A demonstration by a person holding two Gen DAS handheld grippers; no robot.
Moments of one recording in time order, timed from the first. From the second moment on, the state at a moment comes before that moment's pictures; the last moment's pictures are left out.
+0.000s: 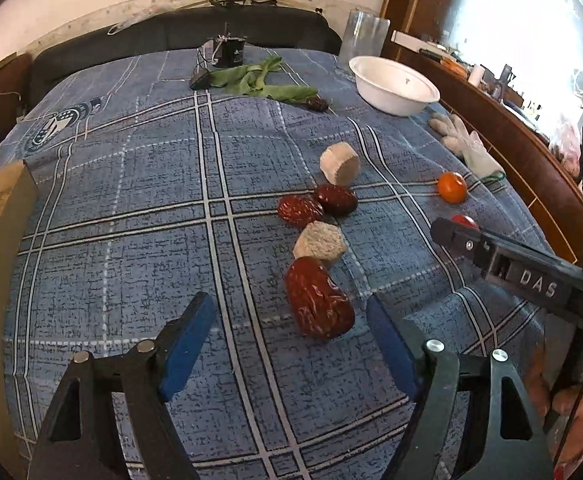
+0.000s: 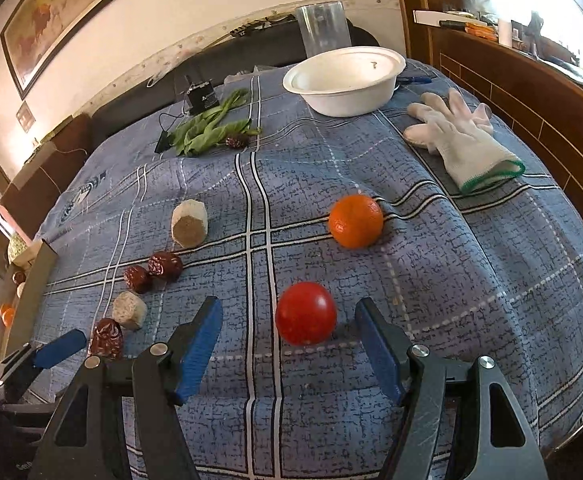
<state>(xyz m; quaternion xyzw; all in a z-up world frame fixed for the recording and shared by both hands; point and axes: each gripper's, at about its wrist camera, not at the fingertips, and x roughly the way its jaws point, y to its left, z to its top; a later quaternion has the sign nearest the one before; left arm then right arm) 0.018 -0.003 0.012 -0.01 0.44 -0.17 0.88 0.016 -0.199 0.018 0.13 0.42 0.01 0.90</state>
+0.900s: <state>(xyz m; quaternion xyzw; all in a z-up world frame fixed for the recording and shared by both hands) 0.012 -0.008 0.010 -0.02 0.43 -0.21 0.88 0.012 -0.186 0.019 0.10 0.42 0.01 0.90</state>
